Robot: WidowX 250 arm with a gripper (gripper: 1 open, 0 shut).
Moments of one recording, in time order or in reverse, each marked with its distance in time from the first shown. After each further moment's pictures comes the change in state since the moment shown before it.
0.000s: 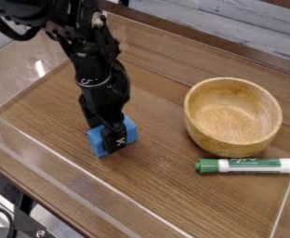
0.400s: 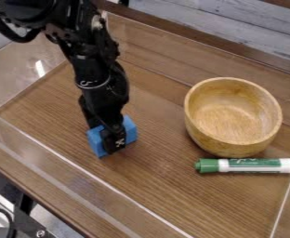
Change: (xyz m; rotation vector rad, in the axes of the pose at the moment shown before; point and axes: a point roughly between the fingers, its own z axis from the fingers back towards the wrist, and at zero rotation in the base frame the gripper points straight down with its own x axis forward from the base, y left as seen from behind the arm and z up) arm 0.001 0.001 -0.002 0.007 -0.008 -0.011
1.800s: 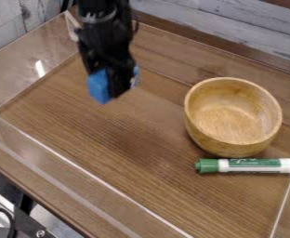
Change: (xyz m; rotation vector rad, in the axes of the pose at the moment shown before) arm 0.036 0.019 0.068 0.035 -0.016 0.216
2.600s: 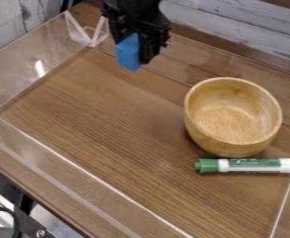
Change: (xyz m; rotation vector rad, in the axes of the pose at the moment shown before) arm 0.051 -0.010 0.019 0.040 -0.091 0.071
